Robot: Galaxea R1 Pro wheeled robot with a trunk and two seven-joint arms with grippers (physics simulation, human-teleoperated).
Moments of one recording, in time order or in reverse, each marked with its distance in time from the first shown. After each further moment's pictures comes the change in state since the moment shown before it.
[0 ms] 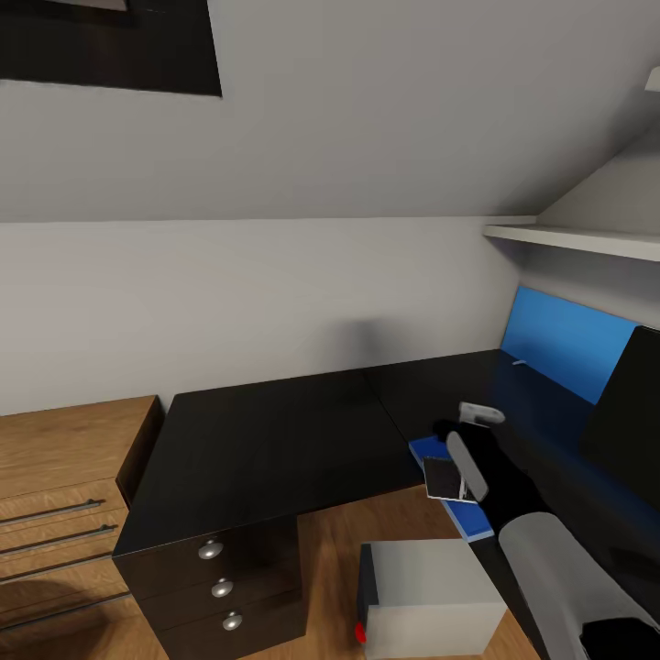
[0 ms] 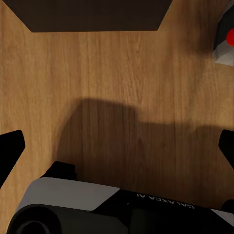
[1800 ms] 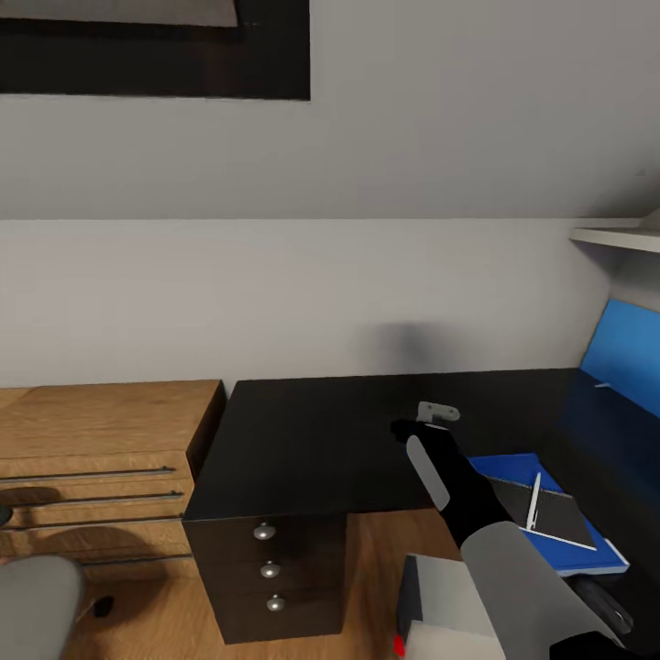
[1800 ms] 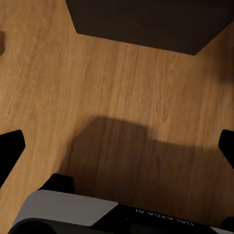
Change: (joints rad) left arm 0.000 0.003 0.003 -0.001 0.000 -0.060 0.002; right arm 0.032 0.134 0.065 -0.068 0.003 0.002 -0.003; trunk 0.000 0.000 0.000
